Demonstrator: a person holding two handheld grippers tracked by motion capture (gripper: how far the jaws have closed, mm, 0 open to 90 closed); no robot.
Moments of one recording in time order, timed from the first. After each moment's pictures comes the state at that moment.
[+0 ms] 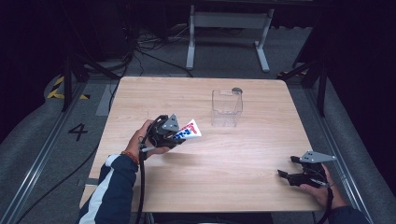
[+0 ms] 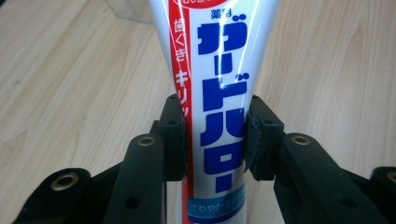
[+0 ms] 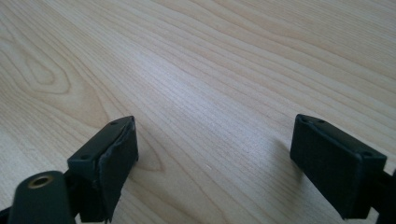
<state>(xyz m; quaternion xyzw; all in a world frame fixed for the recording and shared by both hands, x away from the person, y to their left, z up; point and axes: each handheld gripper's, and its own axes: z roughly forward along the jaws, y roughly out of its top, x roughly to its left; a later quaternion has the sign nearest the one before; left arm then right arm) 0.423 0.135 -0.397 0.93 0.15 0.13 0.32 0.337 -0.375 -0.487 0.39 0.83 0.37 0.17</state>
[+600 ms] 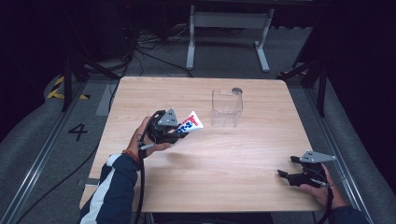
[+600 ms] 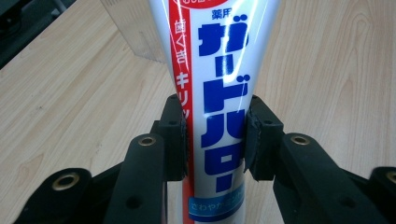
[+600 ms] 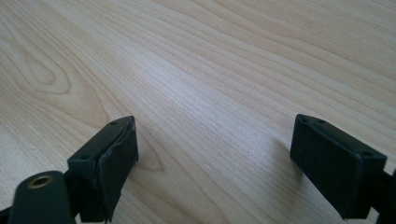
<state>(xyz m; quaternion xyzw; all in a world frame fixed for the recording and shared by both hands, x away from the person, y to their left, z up) 0.422 0.134 -0.383 0.90 0.16 0.14 0.38 0.337 -0.375 -0.487 0.39 0.83 0.37 0.17</state>
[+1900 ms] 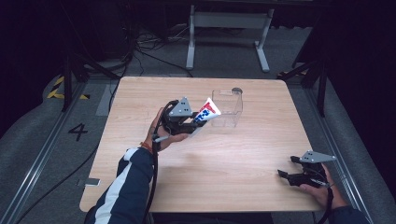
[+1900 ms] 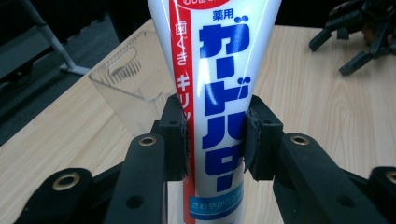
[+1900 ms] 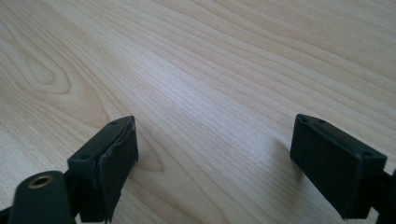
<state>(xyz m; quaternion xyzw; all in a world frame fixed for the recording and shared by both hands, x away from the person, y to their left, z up) 0.432 0.091 -0.355 0.85 0.15 0.15 0.48 0.337 -0.375 -0.487 0.39 0.83 0.37 0.17</state>
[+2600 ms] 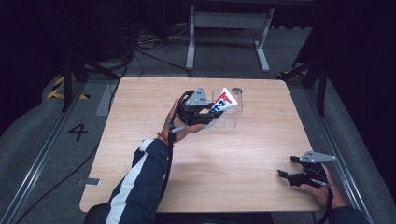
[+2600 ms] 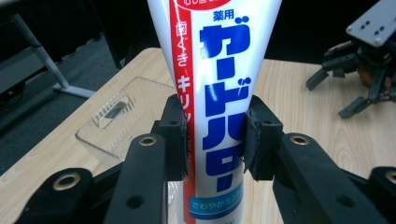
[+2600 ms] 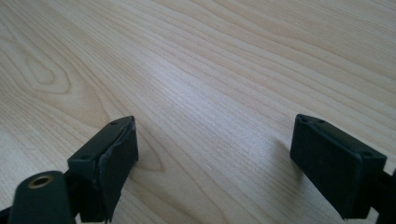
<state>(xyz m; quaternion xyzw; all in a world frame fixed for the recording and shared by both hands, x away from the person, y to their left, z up) 0.452 0.048 -0.337 0.84 0.14 0.15 0.51 0.337 -0.375 -0.487 0.39 0.83 0.37 0.17</state>
